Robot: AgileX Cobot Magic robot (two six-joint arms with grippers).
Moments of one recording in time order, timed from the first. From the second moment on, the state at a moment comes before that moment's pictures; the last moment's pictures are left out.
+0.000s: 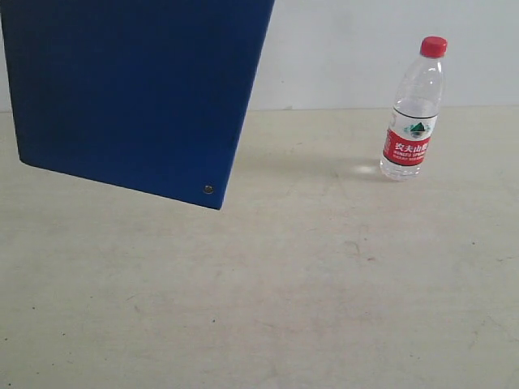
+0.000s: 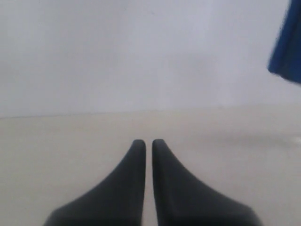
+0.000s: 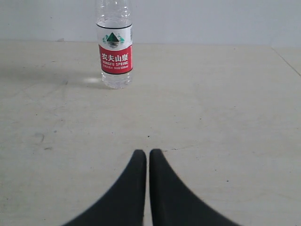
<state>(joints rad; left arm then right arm) -0.04 0.00 -0.08 0.18 0.20 -0.26 0.03 0.06 0.00 -0.11 0.31 0.08</state>
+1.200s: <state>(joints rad) 0.05 0.00 0.00 0.10 0.36 -0.14 0.03 0.06 0.00 -0.11 0.31 0.08</state>
